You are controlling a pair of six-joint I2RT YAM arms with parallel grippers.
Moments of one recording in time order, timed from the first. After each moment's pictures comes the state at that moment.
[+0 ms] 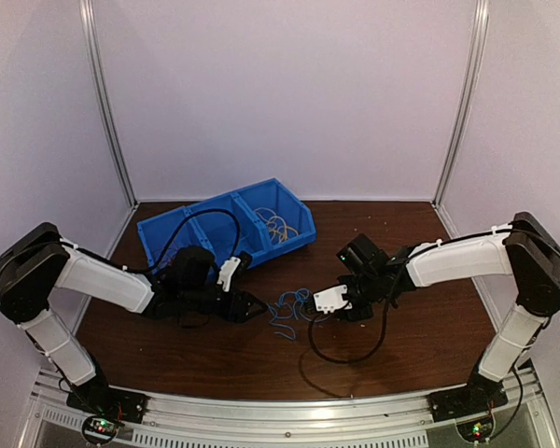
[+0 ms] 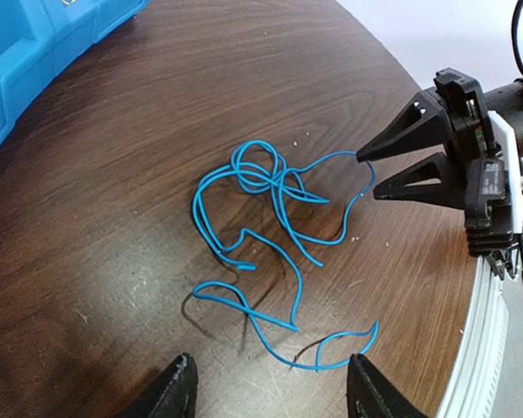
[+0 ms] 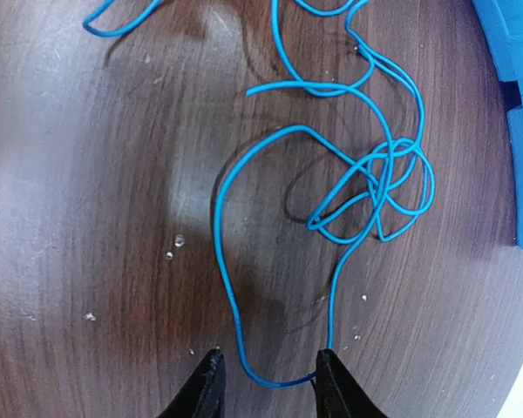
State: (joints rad) left arm -0.80 1.63 0.65 0.37 0.36 -0.39; right arm 0.80 1.69 0.96 -0.35 -0.07 -0.98
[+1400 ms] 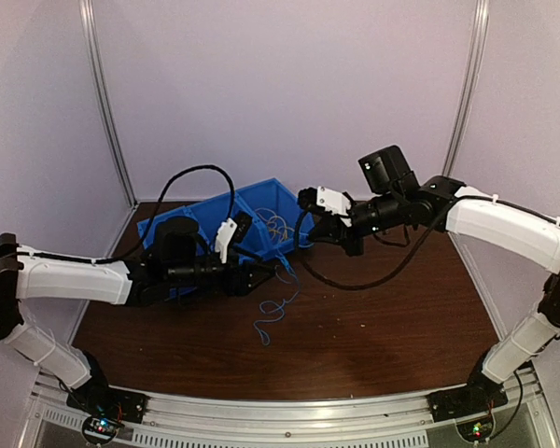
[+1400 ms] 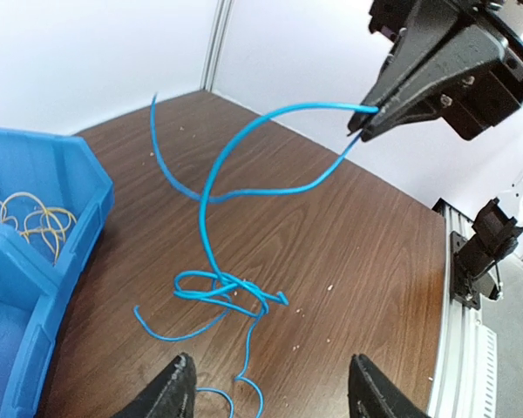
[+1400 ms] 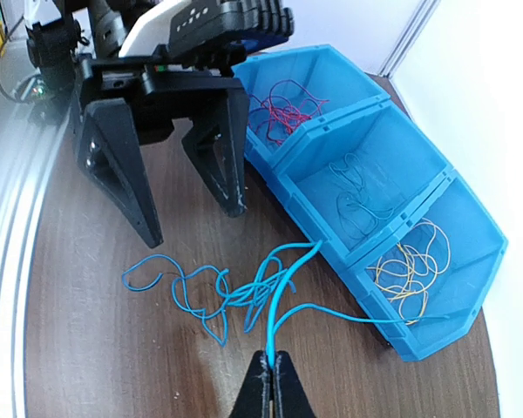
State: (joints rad) left arm -0.84 1.43 0.75 0.37 0.31 -0.20; right arm 0.75 1.52 1.37 -0.50 -0.41 -0.63
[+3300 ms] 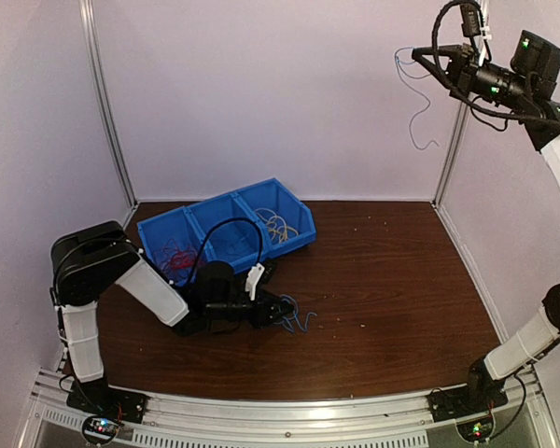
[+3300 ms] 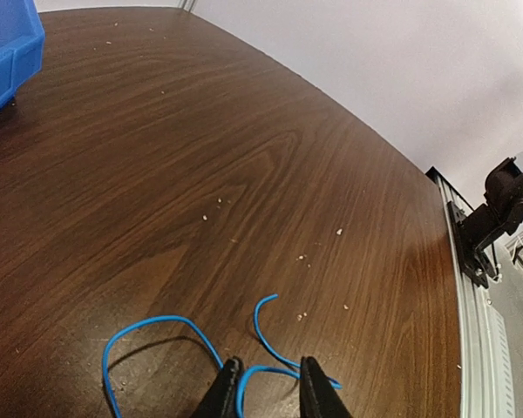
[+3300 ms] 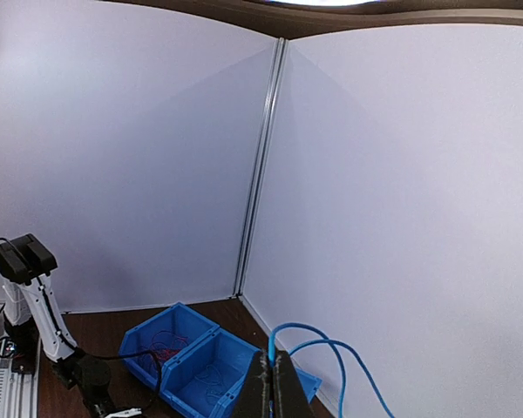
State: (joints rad) left arm -0.88 1.97 0.71 0.94 0.42 -0.37; right arm 0.18 1.46 2.03 -0.39 -0.89 -0.06
